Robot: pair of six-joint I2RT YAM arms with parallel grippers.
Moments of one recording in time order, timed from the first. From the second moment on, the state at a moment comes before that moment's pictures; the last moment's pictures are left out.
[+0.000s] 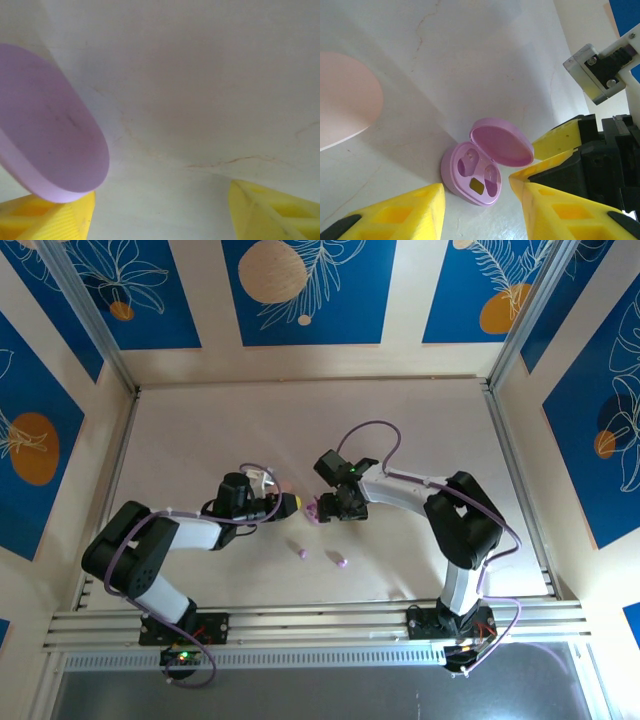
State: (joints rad) left arm -0.47 1.57 0.47 0.59 0.54 -0.70; right arm 0.74 1.81 1.18 -0.74 0.01 0.63
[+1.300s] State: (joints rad) left arm -0.48 1.31 0.34 0.65 0.42 -0.67; right arm 1.04 1.62 1.05 -0.92 0.11 0.65
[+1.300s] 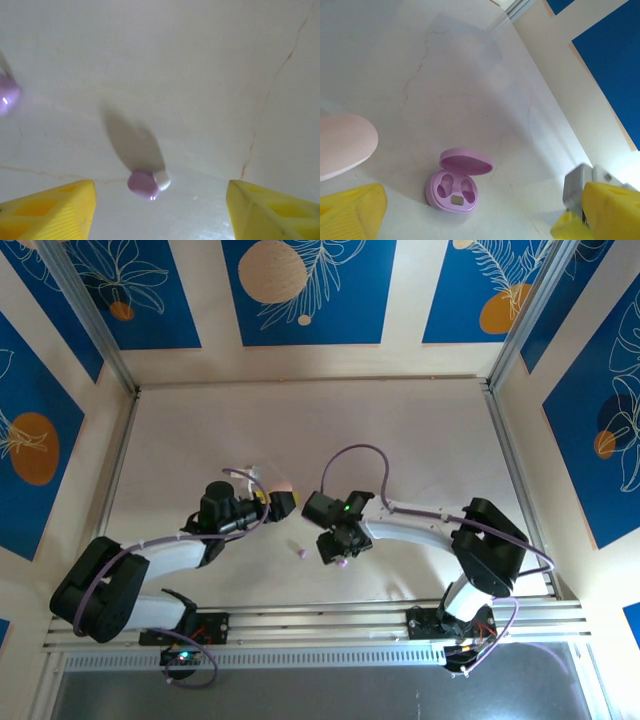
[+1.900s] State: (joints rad) left arm -0.48 1.30 0.34 0.62 0.40 -0.65; right arm 1.10 1.74 1.10 -1.03 0.18 0.60
